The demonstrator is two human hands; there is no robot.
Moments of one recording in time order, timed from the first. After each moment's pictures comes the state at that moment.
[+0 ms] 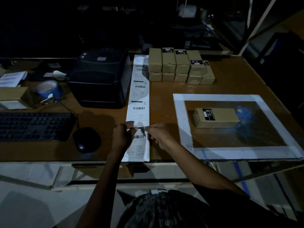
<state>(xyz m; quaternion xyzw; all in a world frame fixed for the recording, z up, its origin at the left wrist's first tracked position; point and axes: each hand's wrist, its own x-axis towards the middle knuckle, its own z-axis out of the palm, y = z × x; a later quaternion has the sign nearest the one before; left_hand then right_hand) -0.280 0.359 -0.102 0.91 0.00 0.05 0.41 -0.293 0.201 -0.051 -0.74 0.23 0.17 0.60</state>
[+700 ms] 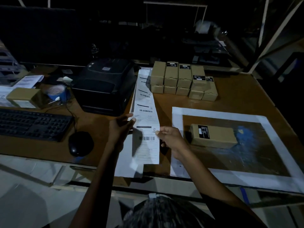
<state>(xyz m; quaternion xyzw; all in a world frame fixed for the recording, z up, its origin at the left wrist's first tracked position) -0.270 0.316 -0.043 0.70 0.08 0.04 0.71 -0.278 0.111 -0.049 -0.73 0.09 0.15 0.66</state>
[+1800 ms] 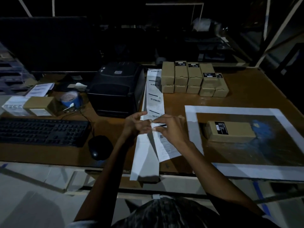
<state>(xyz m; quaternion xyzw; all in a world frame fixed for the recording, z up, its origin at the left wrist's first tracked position) -0.241 0.355 -0.037 0.67 0.06 -0.10 0.73 -0.256 0.177 -0.042 -0.92 -0.13 -0.12 0.35</state>
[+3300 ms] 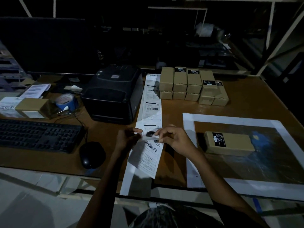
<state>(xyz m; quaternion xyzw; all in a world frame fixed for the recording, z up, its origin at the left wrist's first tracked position) -0.244 0.359 -0.073 0.78 0.06 -0.01 0.62 -0.246 0.129 -0.050 -0.79 -0.20 0.03 0.57</state>
